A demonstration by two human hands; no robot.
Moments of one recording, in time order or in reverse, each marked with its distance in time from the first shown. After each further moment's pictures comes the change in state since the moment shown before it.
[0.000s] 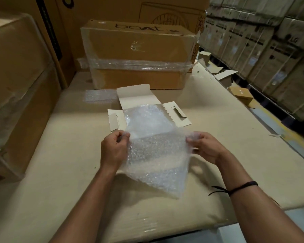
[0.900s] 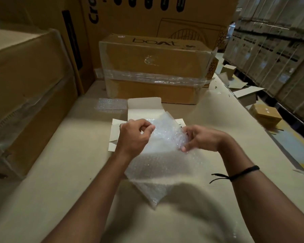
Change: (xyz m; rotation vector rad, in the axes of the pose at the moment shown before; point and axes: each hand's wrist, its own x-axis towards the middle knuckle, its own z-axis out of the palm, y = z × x) left_hand 0.038 0.078 0.047 0.257 0.009 0.338; right_hand 0.054 -0.105 0.002 -0.538 -0.642 -0.079
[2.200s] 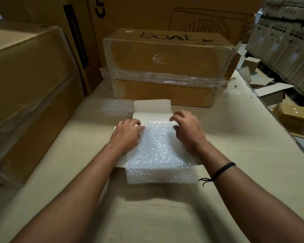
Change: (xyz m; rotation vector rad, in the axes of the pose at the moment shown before) left_hand 0.077 -0.091 0.018 0.829 -0.393 0.116; right_hand 0.127 0.031 -0.023 -1.038 0.780 -0.286
